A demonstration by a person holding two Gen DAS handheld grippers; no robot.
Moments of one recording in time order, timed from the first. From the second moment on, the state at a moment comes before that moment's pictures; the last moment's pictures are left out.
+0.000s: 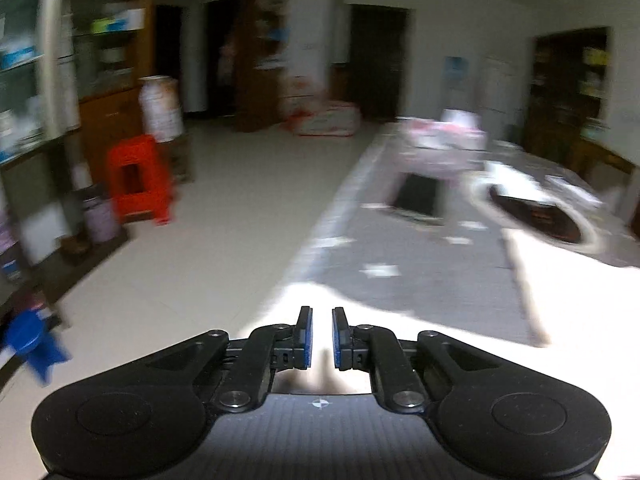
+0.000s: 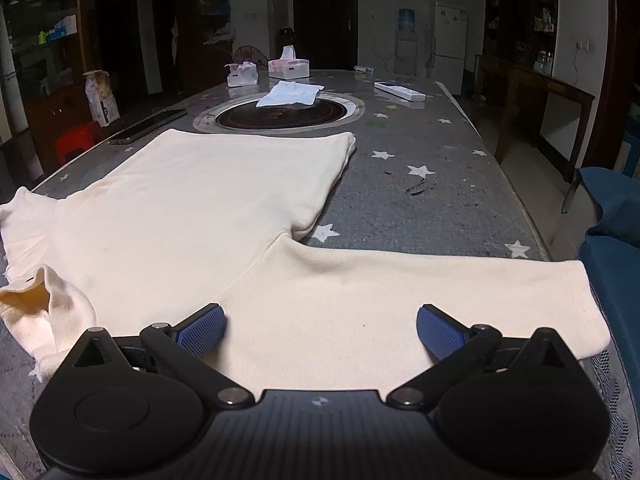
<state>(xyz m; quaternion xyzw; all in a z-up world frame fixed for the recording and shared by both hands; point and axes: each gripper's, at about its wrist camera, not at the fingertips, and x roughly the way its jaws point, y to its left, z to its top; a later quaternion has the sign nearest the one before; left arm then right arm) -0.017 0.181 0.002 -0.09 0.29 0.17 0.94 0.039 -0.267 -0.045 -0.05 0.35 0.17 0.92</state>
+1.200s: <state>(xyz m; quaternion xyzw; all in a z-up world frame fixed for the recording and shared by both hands) 0.074 0.078 -0.023 -0.05 0.34 -0.07 0.94 0.036 -0.270 -0.048 -0.04 0.33 0.17 0.93</state>
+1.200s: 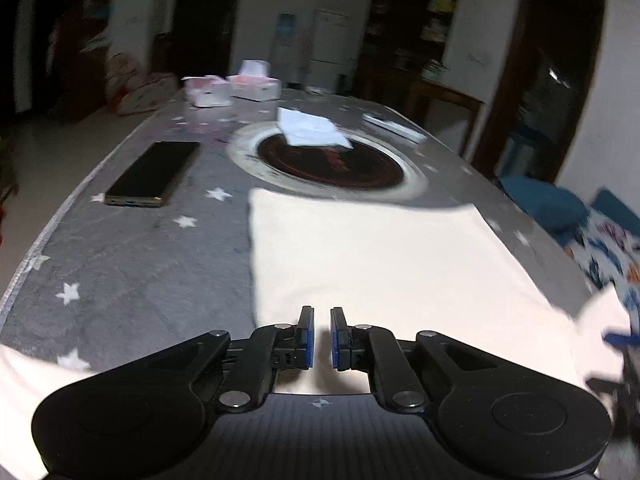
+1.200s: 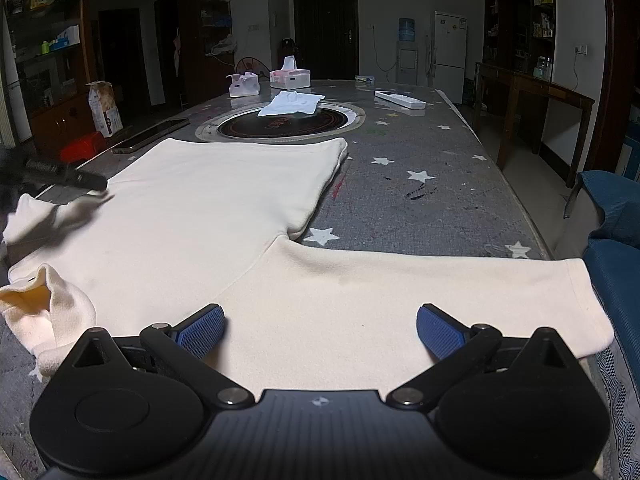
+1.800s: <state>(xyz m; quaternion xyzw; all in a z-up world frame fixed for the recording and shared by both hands) 0.014 0.067 -0.017 -0.02 0.31 -0.07 0.95 0.037 -0.269 -0.047 -0.05 0.33 0.17 0.93</state>
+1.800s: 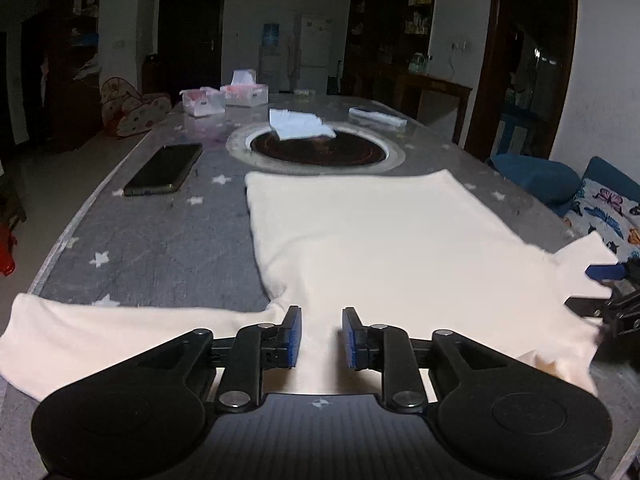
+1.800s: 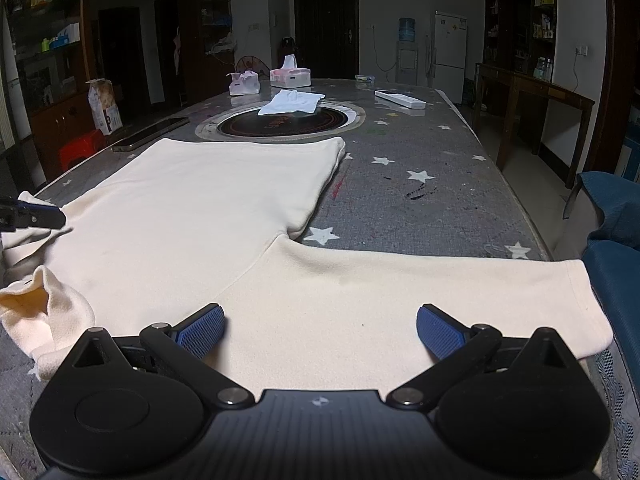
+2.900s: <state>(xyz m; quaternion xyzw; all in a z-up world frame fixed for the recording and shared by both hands) -0.049 0.002 -0.016 0.06 0.30 -0.24 0.92 -0.015 -0.180 -0.015 -0.13 0.32 0.37 0.86</state>
